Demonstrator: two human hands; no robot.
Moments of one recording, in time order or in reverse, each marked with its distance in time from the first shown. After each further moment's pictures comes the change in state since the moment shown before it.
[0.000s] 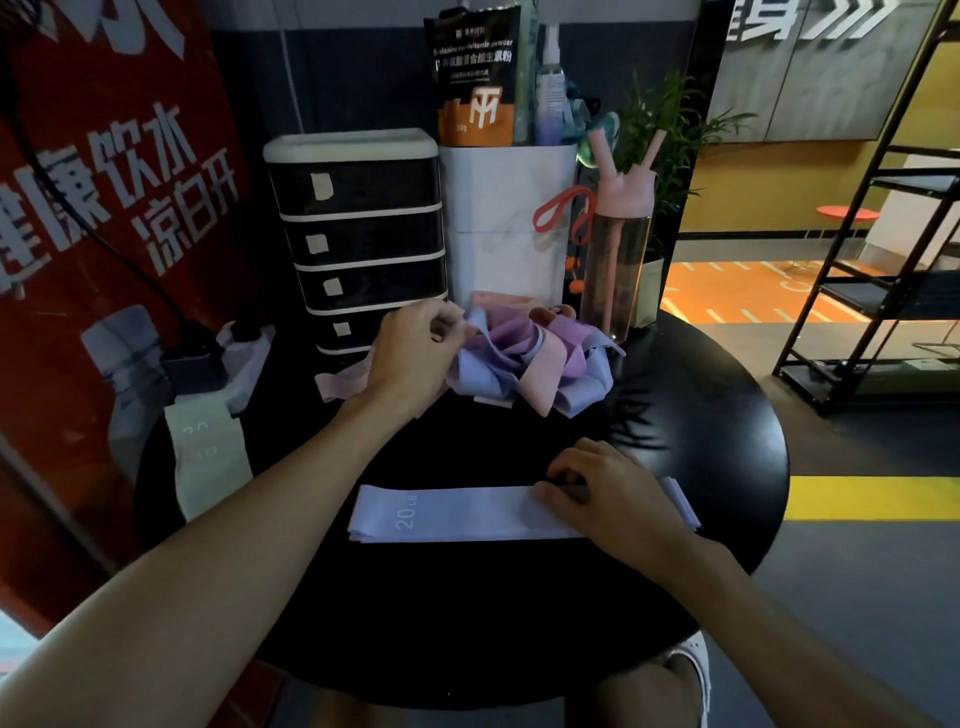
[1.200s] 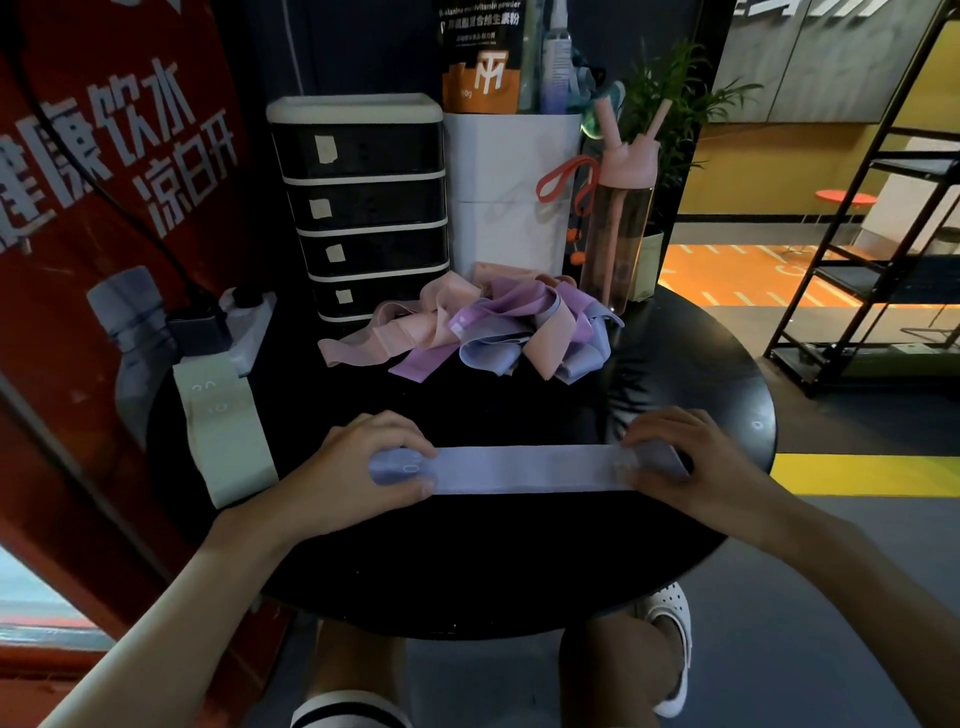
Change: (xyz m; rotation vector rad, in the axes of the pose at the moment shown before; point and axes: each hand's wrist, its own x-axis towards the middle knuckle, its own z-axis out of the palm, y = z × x) left_hand -0.128 -0.063 -0.067 -0.003 -0.573 0.067; right_hand -0.045 0.059 -0.036 0.083 0.054 -0.025
